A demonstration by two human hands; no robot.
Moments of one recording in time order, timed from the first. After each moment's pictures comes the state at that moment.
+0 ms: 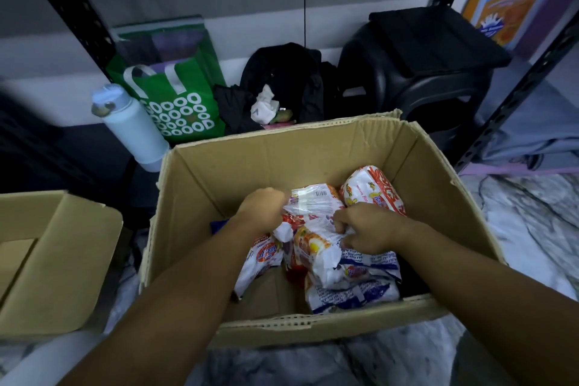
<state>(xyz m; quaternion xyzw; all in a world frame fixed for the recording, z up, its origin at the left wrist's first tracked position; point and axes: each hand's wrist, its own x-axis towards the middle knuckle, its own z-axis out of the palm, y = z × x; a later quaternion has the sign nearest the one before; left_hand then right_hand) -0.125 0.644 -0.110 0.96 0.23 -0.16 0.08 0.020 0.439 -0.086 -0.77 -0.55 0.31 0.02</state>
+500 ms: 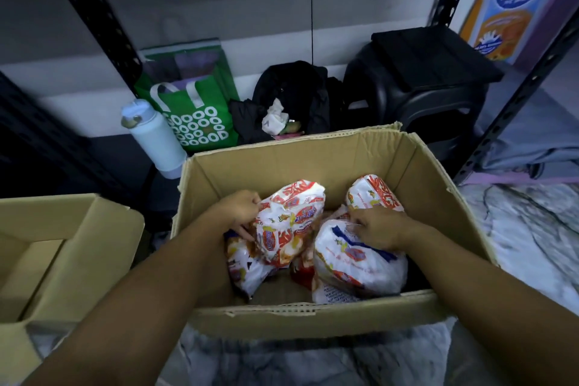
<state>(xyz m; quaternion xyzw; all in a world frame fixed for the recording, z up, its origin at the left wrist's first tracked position) -0.172 0.667 -0.066 0.76 0.46 -0.15 0.43 0.025 0.425 -0.081 -0.82 -0.49 0.30 0.04</state>
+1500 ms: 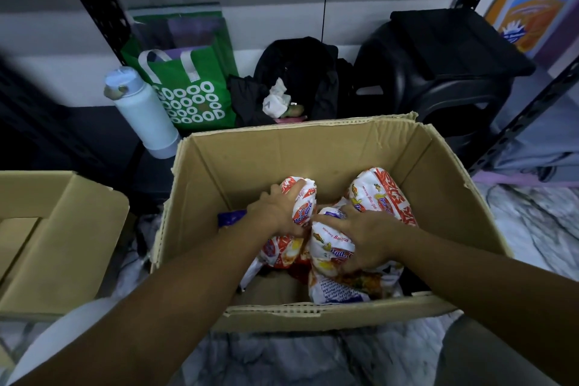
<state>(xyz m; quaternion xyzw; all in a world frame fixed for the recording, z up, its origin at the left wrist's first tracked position) -0.128 0.634 -0.129 0.91 0.32 -0.21 0.17 0.001 0.448 -0.086 -0.73 -0.61 0.27 -0.15</state>
